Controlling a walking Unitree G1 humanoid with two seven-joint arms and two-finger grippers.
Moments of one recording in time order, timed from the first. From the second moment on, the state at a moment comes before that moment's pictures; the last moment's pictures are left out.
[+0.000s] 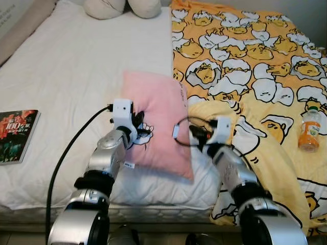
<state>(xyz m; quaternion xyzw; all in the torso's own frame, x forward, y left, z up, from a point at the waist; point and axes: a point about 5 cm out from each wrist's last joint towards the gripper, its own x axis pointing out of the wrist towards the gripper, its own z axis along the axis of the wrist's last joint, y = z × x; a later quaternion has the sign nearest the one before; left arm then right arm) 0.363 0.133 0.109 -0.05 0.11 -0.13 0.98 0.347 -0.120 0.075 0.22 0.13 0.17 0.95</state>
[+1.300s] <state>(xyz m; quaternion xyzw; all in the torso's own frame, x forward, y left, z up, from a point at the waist) 0.384 0.156 0.170 0.01 -0.02 -0.10 0.99 0.309 -0.157 0.104 0.01 -0.05 0.03 1.00</state>
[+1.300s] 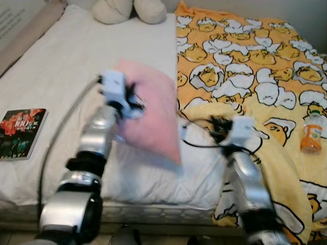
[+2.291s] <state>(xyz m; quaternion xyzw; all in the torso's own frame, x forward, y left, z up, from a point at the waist) 0.384 0.156 0.166 0.08 -0.04 -0.06 0.99 0.296 -0.136 0.101 -0.01 -0.04 0.08 1.00</state>
